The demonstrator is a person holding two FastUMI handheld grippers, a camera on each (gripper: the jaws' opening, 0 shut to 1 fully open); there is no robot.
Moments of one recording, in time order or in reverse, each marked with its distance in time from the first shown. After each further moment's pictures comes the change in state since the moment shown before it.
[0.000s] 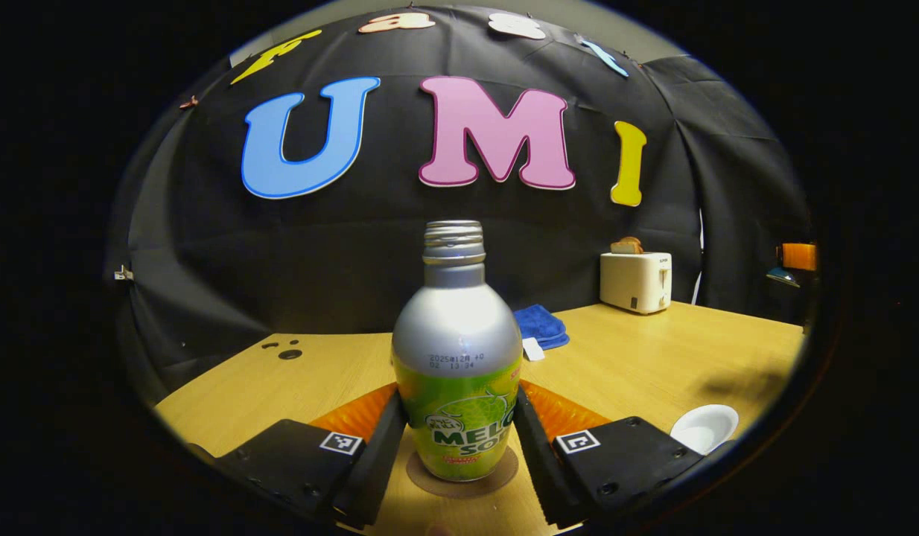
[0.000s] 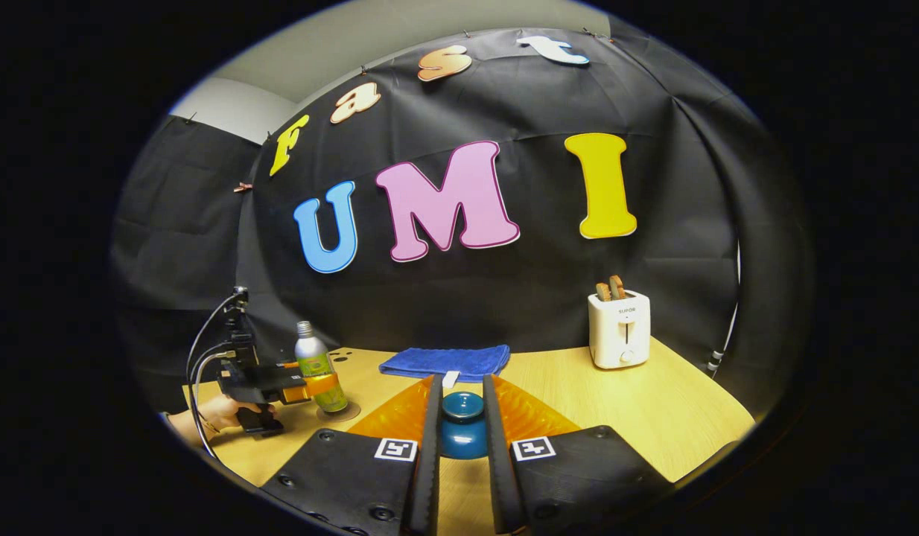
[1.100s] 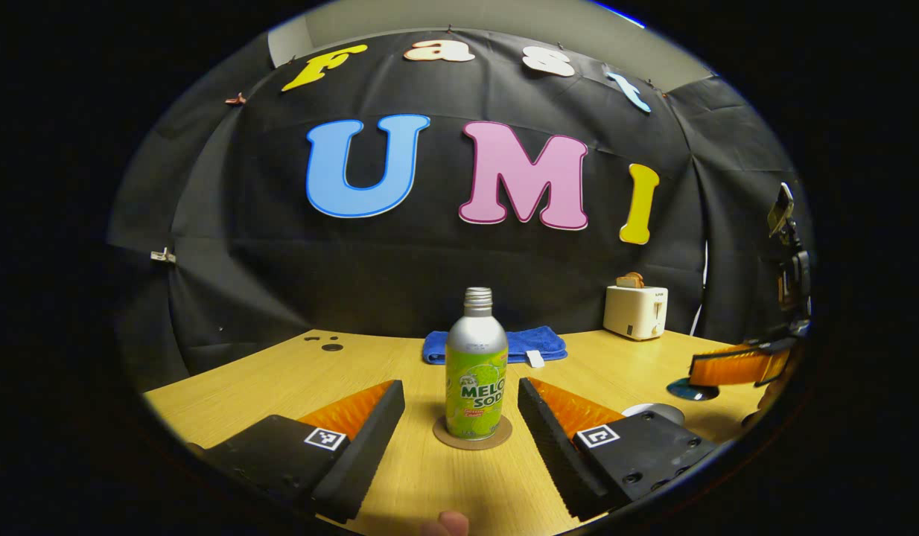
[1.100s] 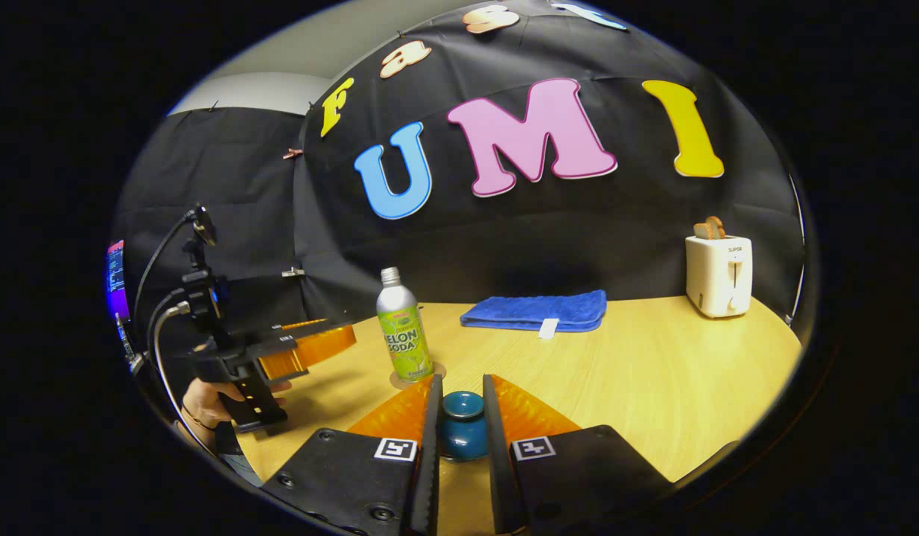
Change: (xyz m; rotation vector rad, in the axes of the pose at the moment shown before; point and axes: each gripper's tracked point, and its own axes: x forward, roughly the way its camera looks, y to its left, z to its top) left arm -0.132 0.026 0.016 -0.096 -0.104 0.098; right arm 0.040 0.135 -0.105 0.012 0.208 0.245
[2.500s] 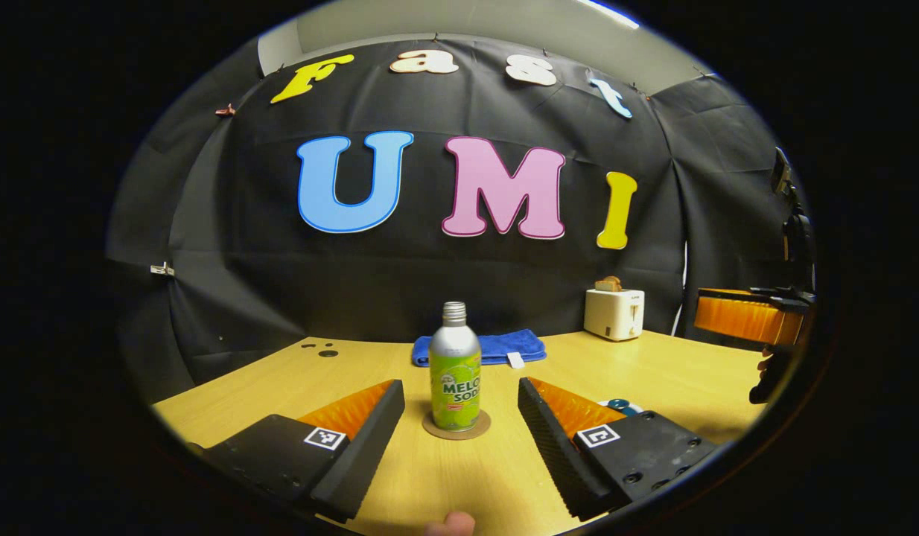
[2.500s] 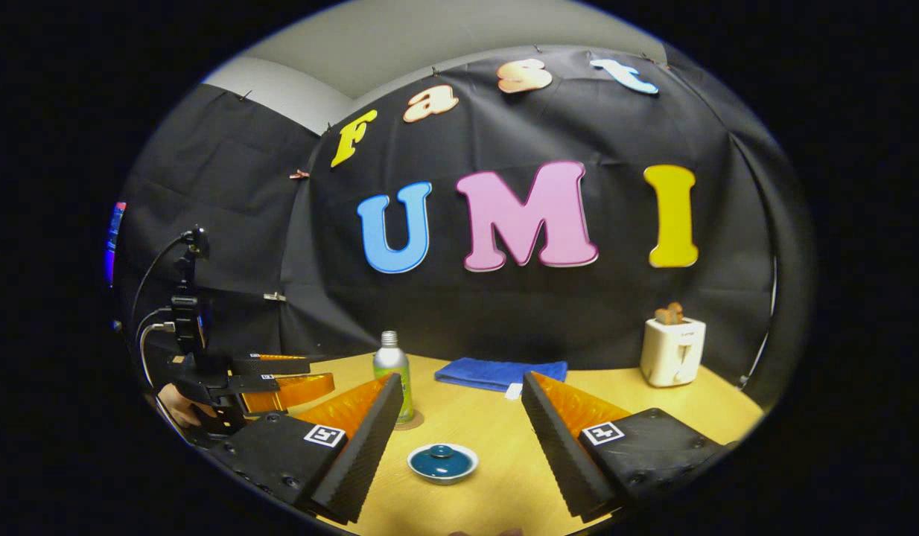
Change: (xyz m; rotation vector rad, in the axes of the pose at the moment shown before) left arm -0.040 -0.036 0.028 0.021 -0.036 -0.084; right arm -0.091 -0.004 0.098 -0.165 -0.292 -0.146
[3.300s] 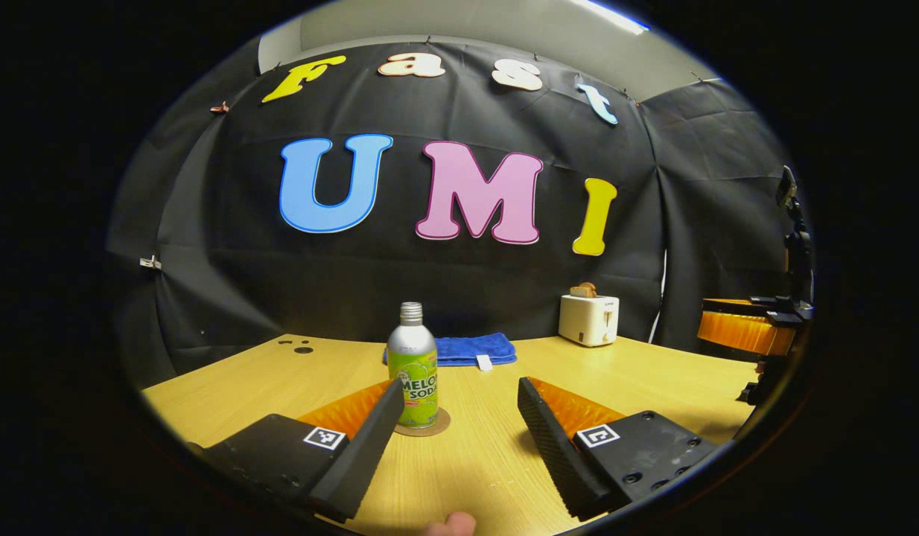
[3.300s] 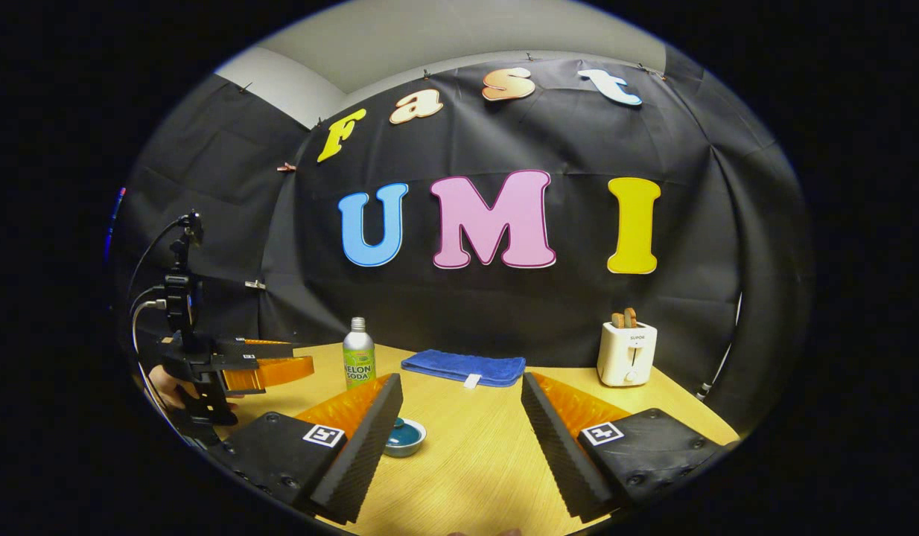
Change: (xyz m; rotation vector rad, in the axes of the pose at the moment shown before) left arm -0.002 -0.030 -0.004 -0.013 0.000 -0.044; right arm -0.034 -0.031 -0.013 -0.033 0.051 -0.060
